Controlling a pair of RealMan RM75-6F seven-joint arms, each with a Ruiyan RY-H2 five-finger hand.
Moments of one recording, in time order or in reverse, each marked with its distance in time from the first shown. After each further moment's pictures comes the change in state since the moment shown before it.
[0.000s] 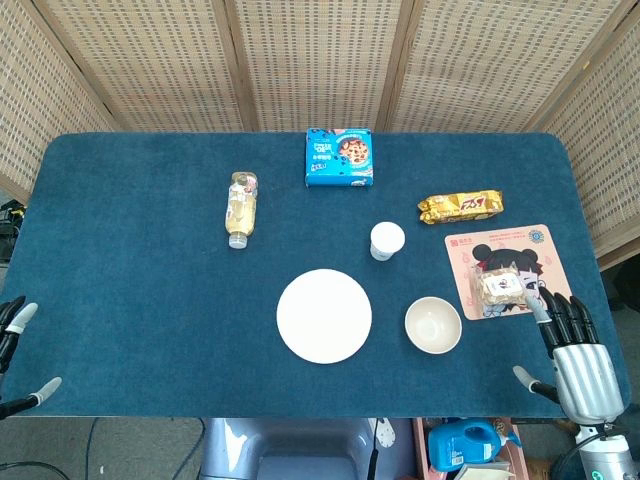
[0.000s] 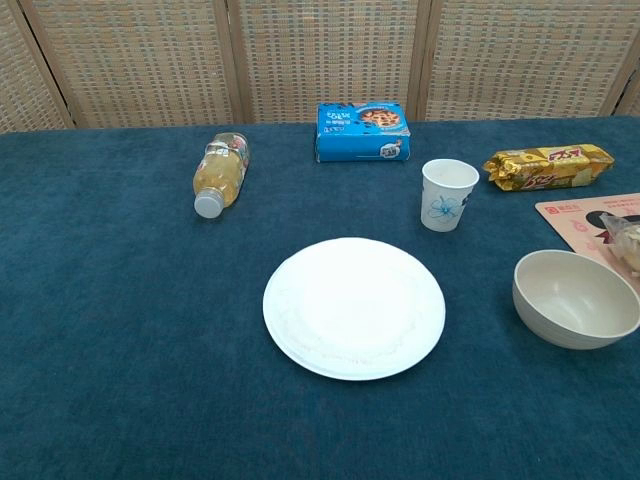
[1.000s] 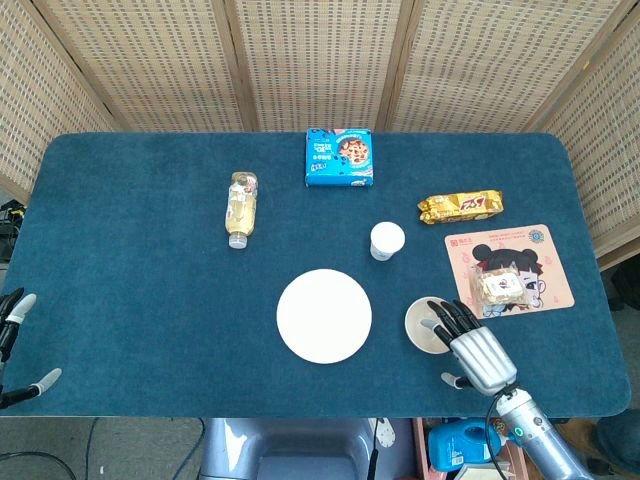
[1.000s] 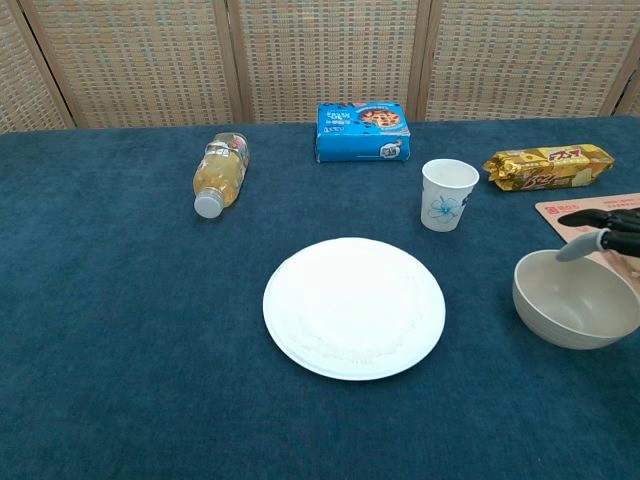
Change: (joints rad) left arm -0.023 0.000 -0.026 -0.022 -0.059 -0.055 0.017; right arm 0.246 -0.200 -0.041 0.222 -0.053 -0.387 0.068
